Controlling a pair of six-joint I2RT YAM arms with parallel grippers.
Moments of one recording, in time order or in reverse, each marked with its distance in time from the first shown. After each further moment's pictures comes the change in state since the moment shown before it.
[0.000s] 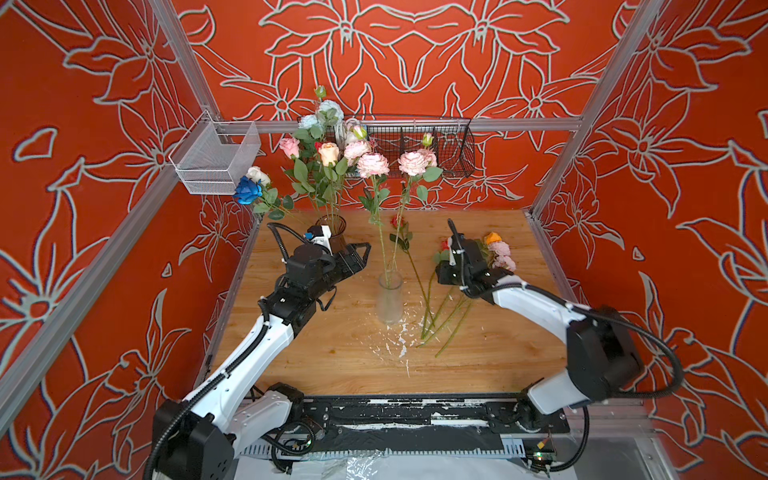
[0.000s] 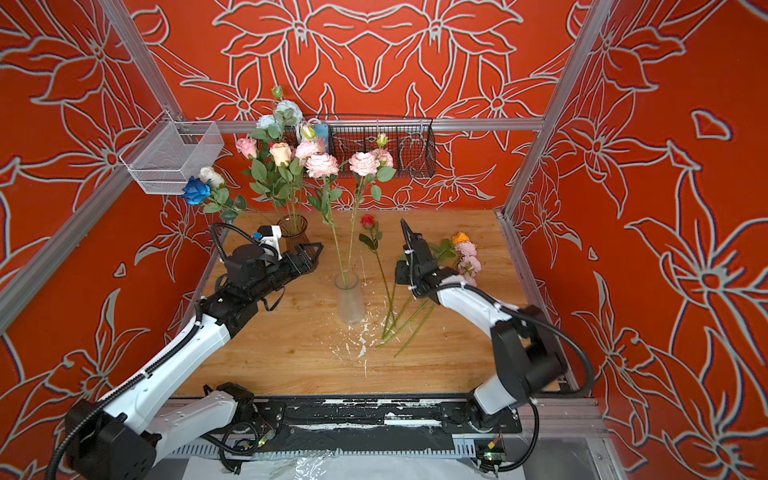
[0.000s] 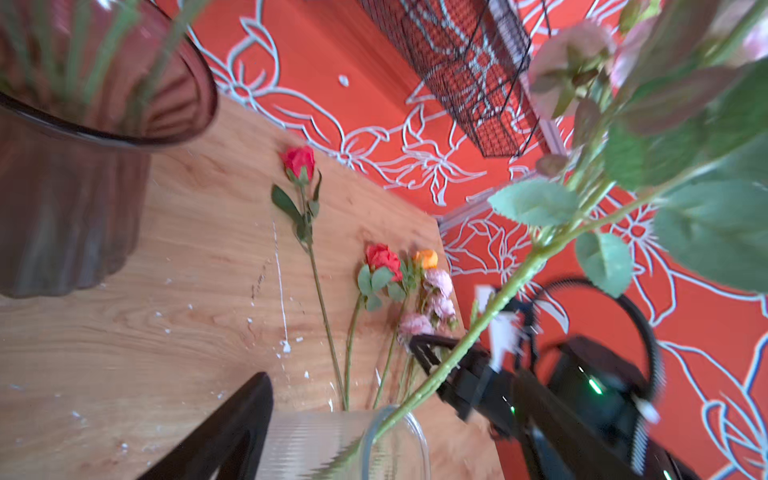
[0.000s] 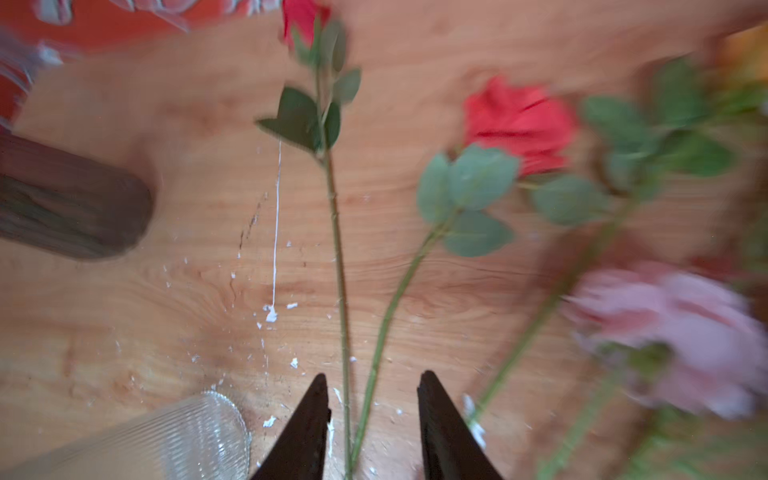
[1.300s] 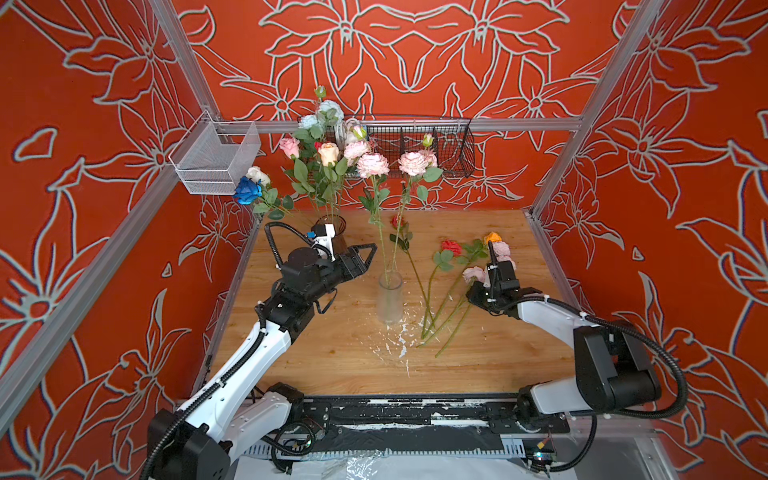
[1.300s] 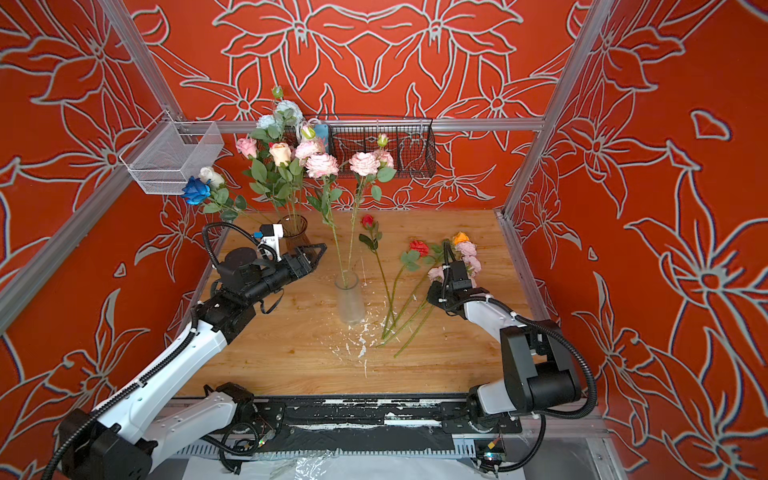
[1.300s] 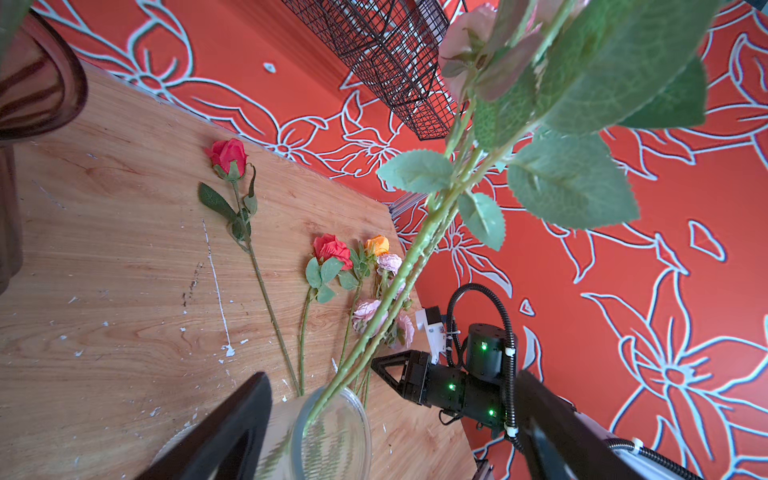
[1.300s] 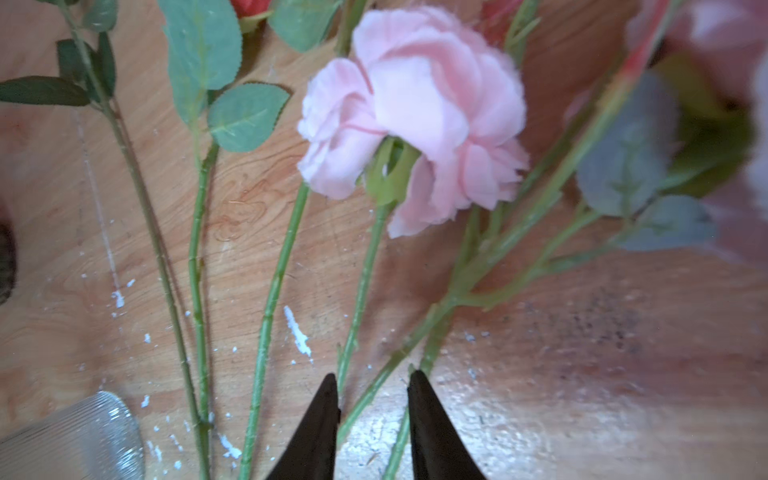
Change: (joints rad) left arm -0.014 -0.063 -0.035 0.094 0.106 -0.005; right arm -0.291 -0.177 -0.366 0.051 -0.149 0.166
